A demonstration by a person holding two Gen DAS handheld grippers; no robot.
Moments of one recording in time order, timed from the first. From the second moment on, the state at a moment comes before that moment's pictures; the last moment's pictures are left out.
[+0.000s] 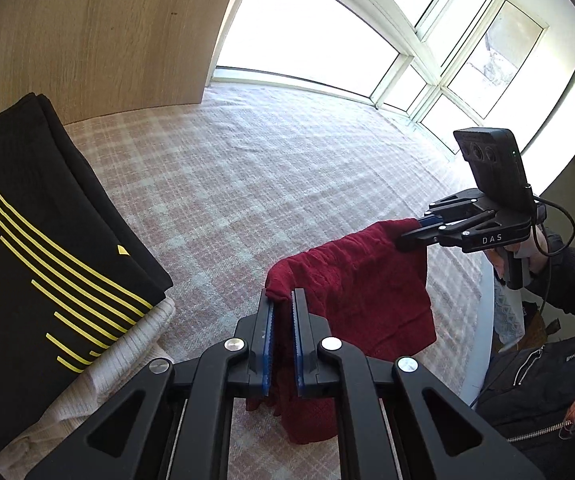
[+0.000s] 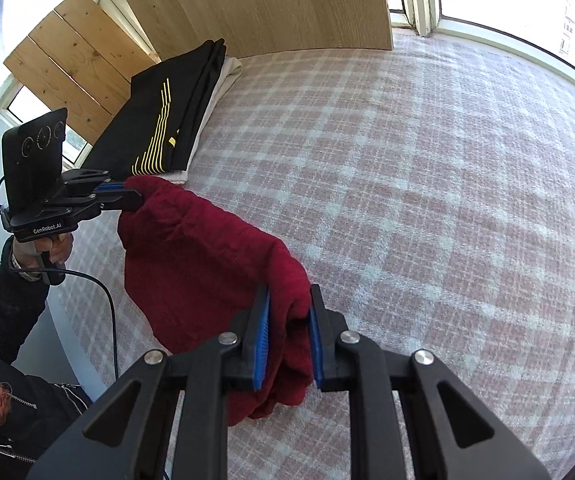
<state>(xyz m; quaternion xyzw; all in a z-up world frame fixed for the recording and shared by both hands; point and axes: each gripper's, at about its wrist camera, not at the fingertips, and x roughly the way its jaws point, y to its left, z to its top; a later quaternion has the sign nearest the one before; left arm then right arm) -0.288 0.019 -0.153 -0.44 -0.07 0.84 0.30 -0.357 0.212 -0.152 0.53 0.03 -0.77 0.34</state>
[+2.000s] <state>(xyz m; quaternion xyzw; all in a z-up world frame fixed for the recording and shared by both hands) -0.371 -0.198 -0.137 -0.41 -0.03 0.91 0.04 -0.491 -0.131 -0.142 0.41 0.23 -0.79 0.39</state>
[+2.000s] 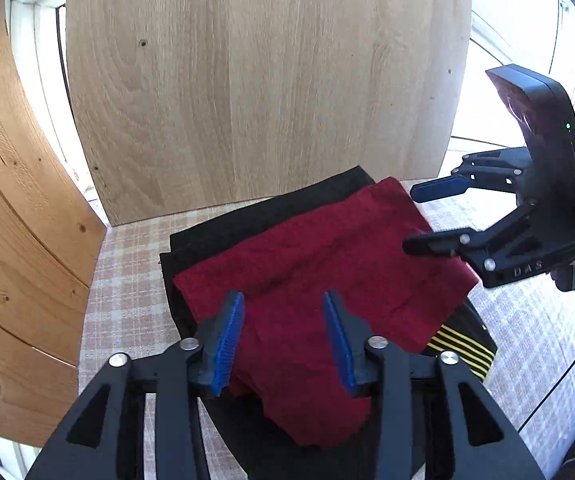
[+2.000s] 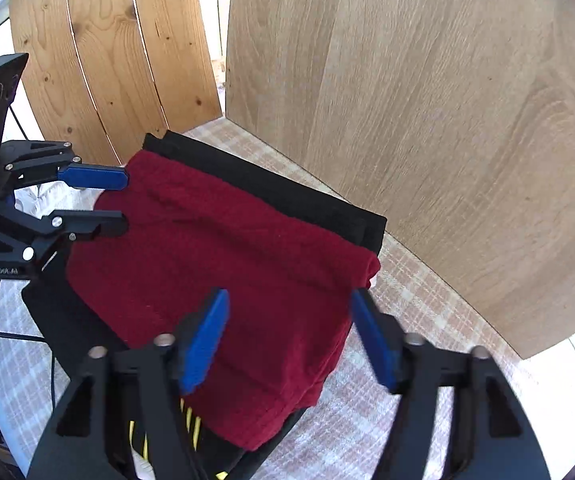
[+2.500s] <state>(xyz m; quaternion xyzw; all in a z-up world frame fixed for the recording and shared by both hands) -0.260 -0.133 -0.075 -0.36 -0.07 0.93 0.00 -0.387 -0.068 -0.090 0.39 0.18 -0.85 0.30</state>
